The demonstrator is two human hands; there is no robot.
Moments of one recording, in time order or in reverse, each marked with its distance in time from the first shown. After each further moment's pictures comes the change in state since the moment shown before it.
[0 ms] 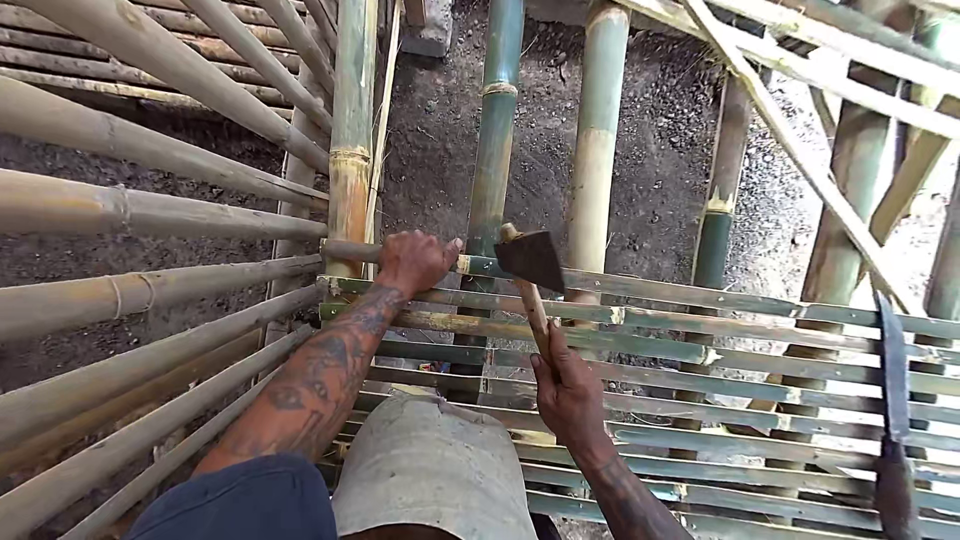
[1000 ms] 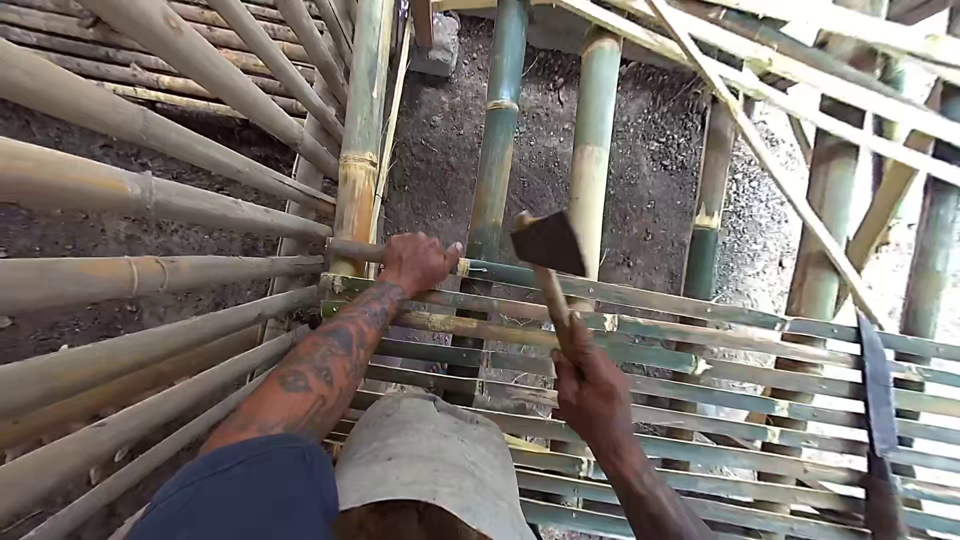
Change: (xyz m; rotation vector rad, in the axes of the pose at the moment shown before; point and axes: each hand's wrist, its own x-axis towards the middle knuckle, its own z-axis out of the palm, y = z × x) left_hand 0.000 -0.001 0.000 -0.005 0.045 0.012; right_hand 0.021 -0.003 -0.037 -0.055 0.004 -0.034
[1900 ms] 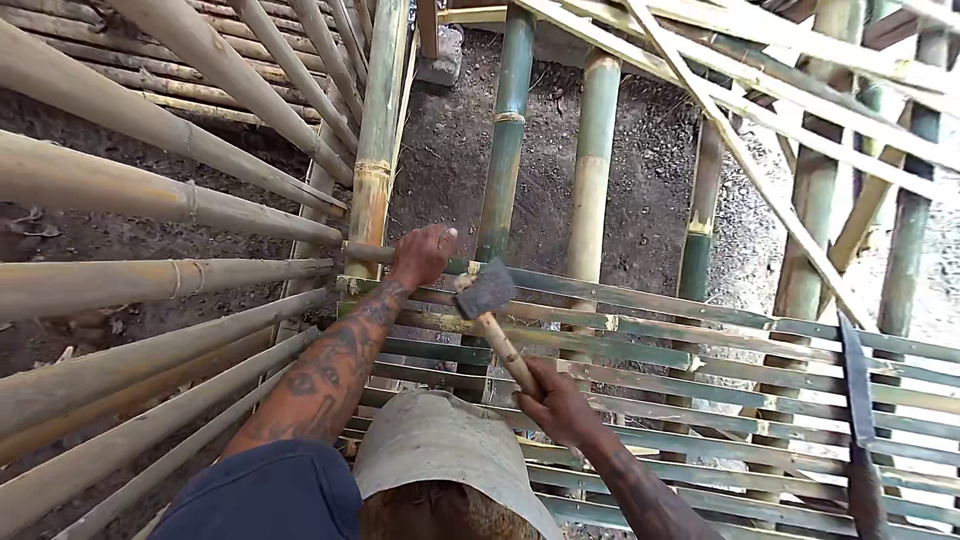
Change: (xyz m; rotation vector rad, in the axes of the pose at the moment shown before) left_hand -0.003 -0.025 -0.004 -0.560 0.175 0.089; right_hand -0.016 -0.008 0.016 0.343 -0.645 0.131
